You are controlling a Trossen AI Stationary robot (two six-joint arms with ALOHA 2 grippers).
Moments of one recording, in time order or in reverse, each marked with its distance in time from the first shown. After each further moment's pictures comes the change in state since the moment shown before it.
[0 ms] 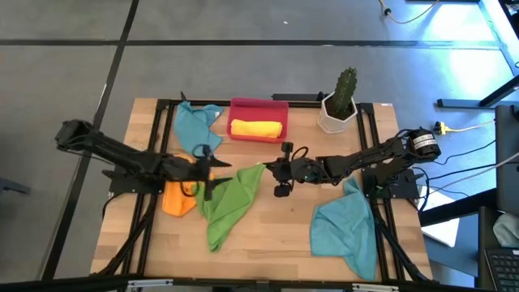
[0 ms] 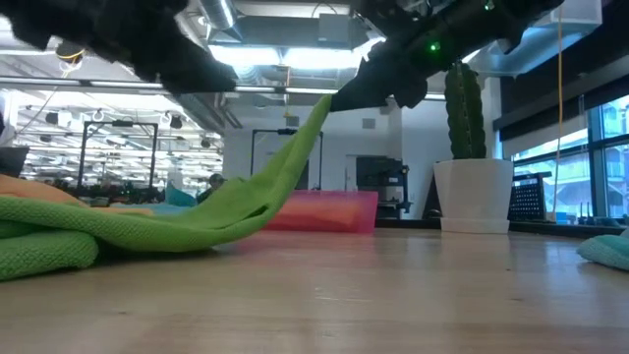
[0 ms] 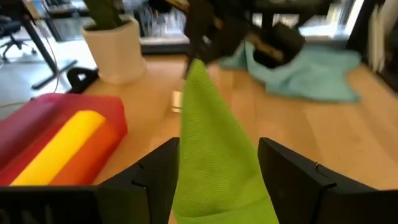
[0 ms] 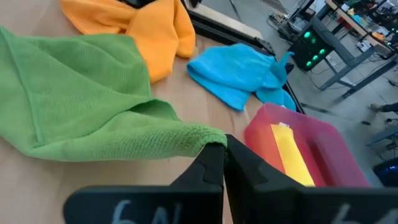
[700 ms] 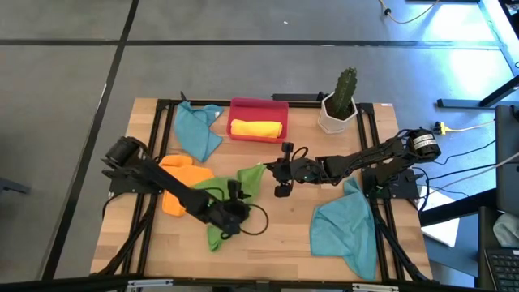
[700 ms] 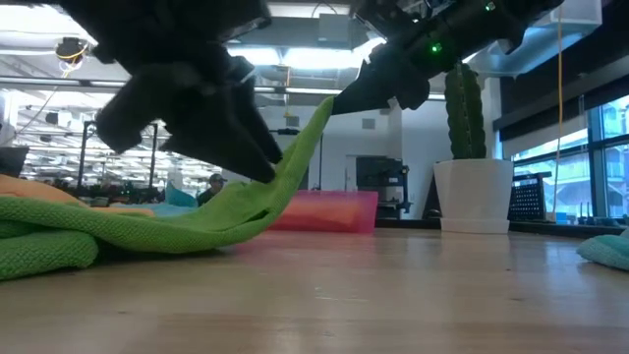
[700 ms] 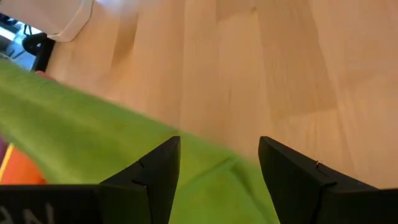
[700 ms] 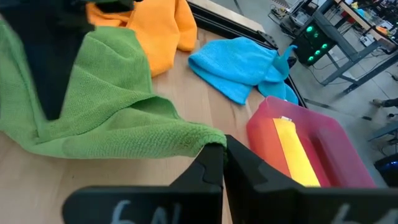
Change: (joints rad) left arm -0.240 0.744 0.573 -0.453 -0.288 -0.036; right arm 0.000 0.000 0.001 -0.020 0.000 0.016
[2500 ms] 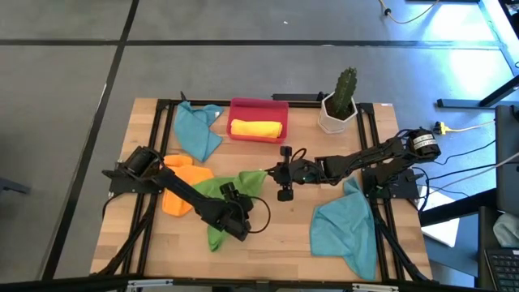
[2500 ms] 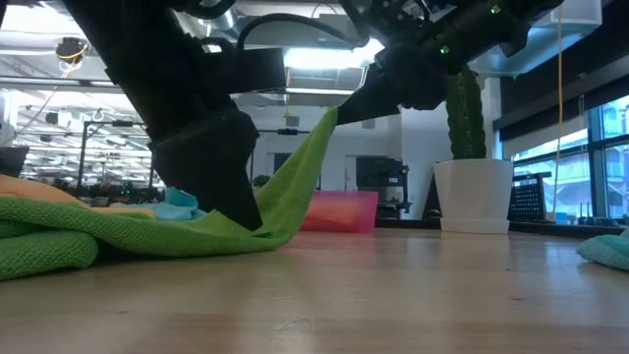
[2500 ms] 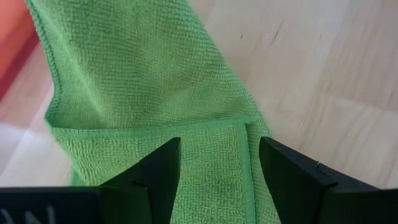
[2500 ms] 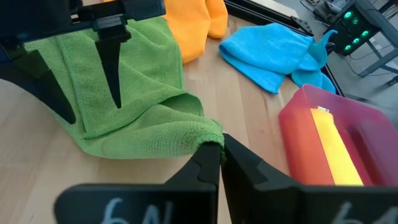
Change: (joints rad) left arm 0.009 0.176 0.200 -0.409 0.010 -0.673; right arm 0.000 0.001 0.000 -0.071 -0.114 0.060
